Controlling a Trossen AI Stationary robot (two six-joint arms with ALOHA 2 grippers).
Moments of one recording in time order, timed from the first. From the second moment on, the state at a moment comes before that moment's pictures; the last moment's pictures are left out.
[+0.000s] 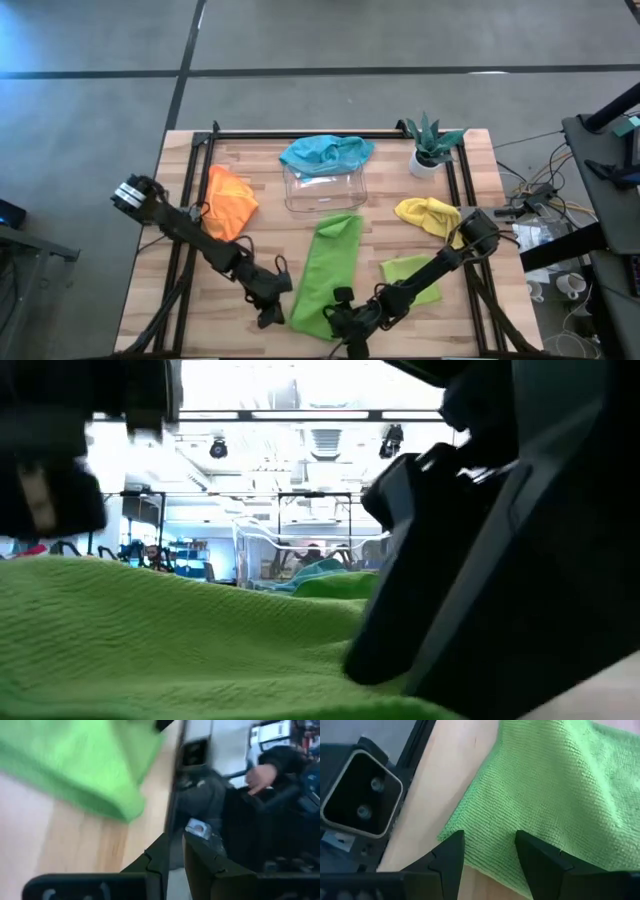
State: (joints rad) left arm -0.55 1.56 0.78 0.18 0.27 -1.08; right arm 0.64 2.16 1.32 -0.01 0.18 0.40
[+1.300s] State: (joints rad) left arm -0.48 1.75 0.89 0.04 -0.14 -0.44; right arm 0.67 2.14 1.39 -0.12 0.14 0.36
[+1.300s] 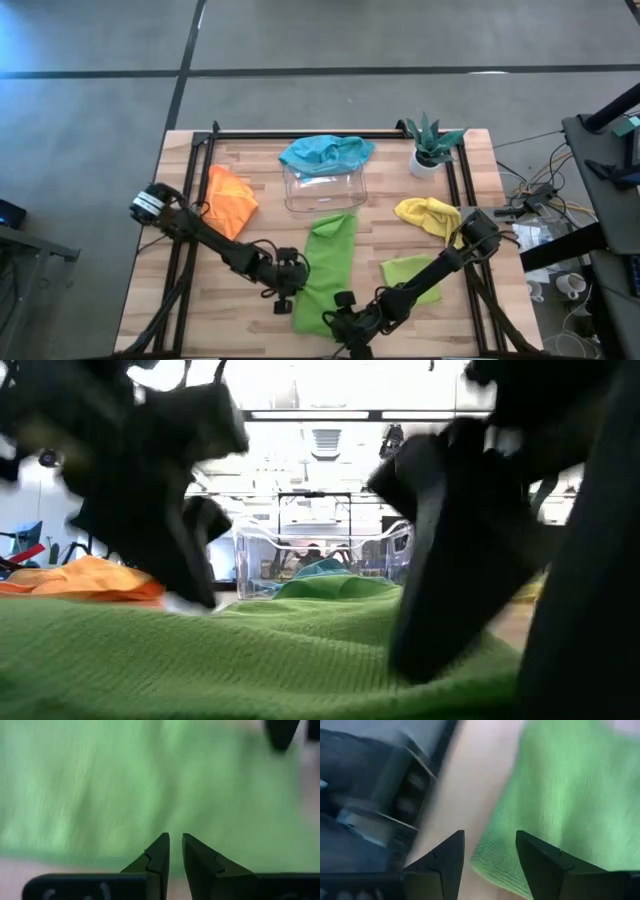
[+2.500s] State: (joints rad) left arm -0.63 1.38 0.94 0.16 -0.19 -0.15; right arm 0.51 2.43 1.69 0.05 0.36 0.19
